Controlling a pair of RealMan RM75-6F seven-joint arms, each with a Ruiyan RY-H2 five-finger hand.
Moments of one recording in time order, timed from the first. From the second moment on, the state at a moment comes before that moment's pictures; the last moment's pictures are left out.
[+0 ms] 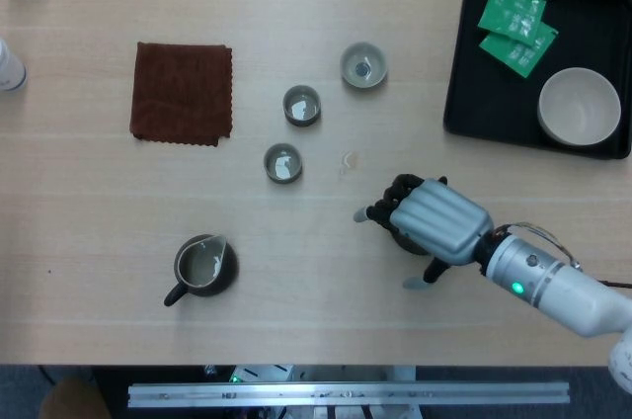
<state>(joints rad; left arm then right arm) 0.07 -1.02 0.02 -1.74 1.51 1.57 0.02 0.80 -1.38 -0.07 -1.89 -1.22 0.81 -0.44</state>
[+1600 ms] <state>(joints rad) 0.07 -1.02 0.03 -1.74 1.50 1.54 0.02 0.83 -1.44 -0.04 -1.77 -1.17 0.82 -0.53</state>
